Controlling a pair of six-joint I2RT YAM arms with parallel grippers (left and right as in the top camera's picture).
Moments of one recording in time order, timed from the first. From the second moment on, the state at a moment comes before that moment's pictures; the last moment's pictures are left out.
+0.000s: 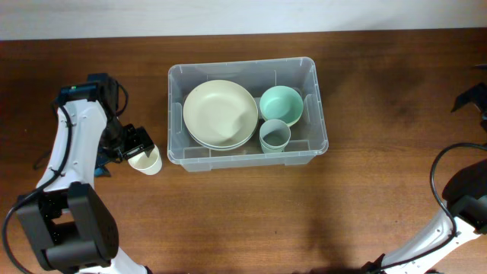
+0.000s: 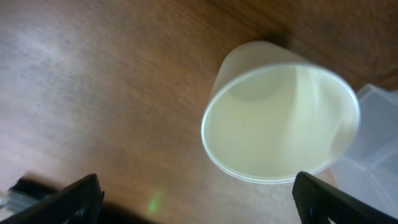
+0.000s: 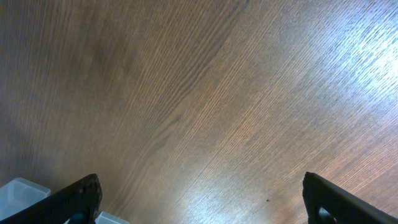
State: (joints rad) left arm 0.14 1.82 1.49 -1.37 -0.04 -0.41; right arm -0.67 2.19 2.30 -1.63 -0.11 0.39
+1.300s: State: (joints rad) left arm 0.19 1.81 1.33 -1.08 -0.01 -0.40; right arm -0.67 2.19 2.30 -1.63 -0.11 0.39
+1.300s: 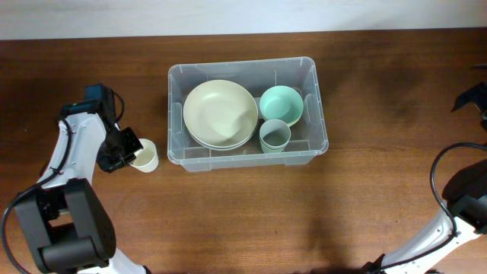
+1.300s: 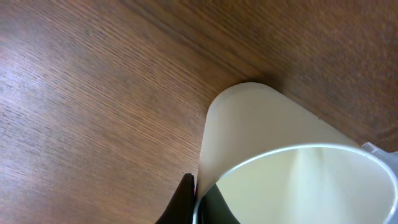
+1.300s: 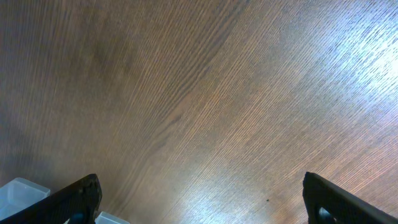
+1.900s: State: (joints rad) left arm 0.12 1.80 2.19 -1.26 0.17 -0.30; right arm -0.67 2.19 2.30 -1.63 -0.11 0.39
